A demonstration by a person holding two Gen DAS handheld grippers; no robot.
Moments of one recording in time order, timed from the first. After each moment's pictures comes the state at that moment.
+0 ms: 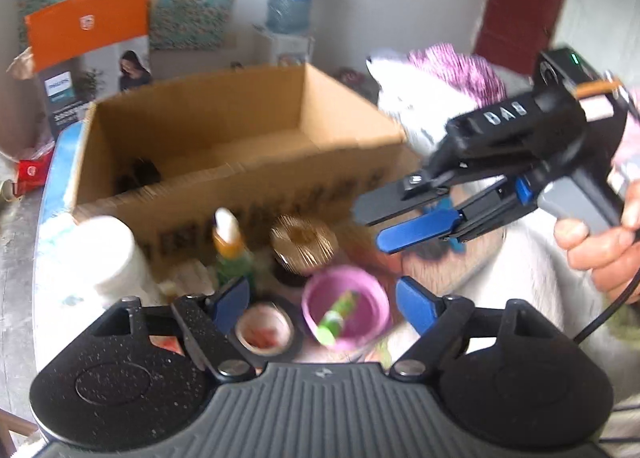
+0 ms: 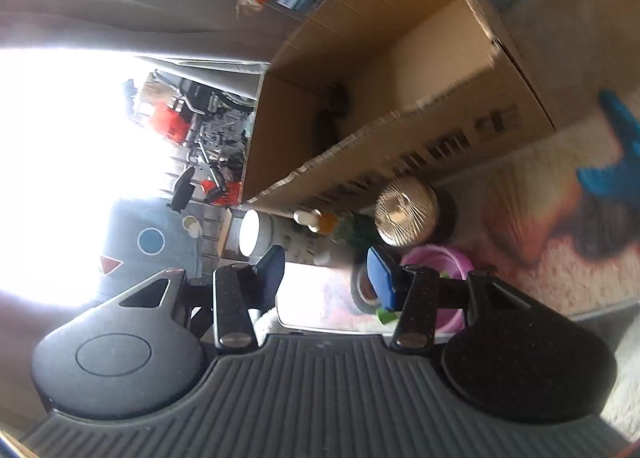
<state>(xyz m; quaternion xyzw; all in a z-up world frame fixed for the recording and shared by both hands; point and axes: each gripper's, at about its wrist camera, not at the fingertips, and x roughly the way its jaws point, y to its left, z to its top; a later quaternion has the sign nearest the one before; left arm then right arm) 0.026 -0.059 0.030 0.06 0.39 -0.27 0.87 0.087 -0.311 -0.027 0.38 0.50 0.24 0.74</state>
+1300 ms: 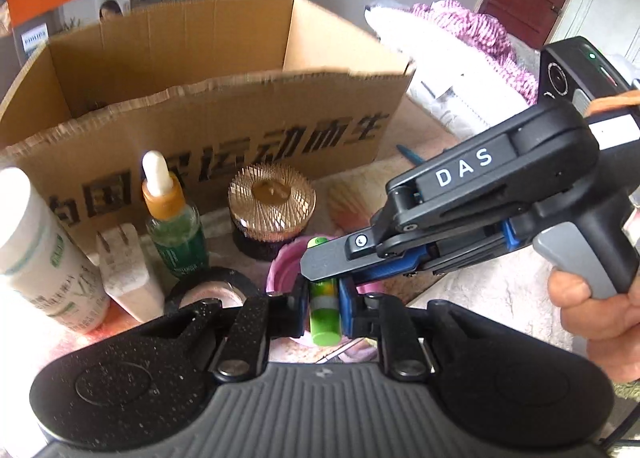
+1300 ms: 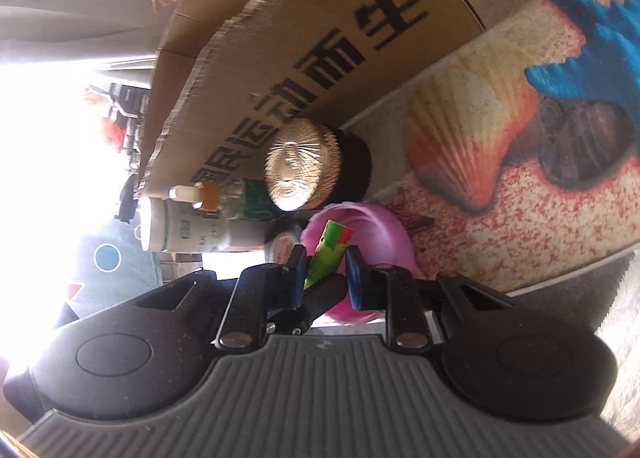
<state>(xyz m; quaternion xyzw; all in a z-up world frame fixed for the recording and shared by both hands) 0.044 -0.082 -0.006 0.05 0.45 -0.28 0.85 0.087 -0.290 -0.081 0.38 0.53 0.18 0.73</state>
